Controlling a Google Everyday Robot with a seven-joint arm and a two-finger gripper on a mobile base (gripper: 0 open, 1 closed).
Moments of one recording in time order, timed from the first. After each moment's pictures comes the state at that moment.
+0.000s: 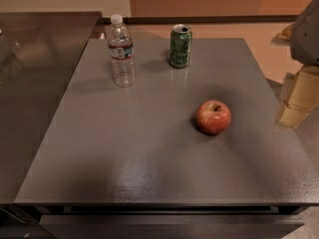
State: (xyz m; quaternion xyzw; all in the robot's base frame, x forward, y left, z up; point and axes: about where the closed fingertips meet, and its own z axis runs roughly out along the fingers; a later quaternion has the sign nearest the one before) arm 0.438 -0.217 0.976 -0.60 0.78 -0.03 0.16
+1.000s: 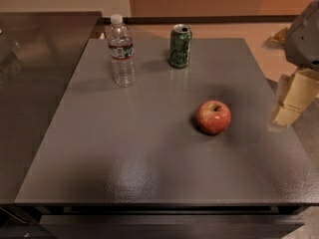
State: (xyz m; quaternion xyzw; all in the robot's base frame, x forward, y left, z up) arm 0.448 -0.211 0.965 -0.62 0.77 0.00 0.18
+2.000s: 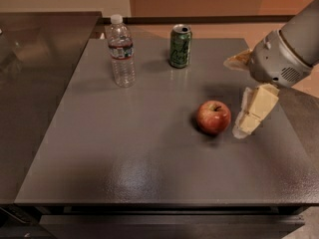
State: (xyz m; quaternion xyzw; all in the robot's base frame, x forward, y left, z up) arm 0.470 -0.158 0.914 -0.64 0.72 0.13 0.23
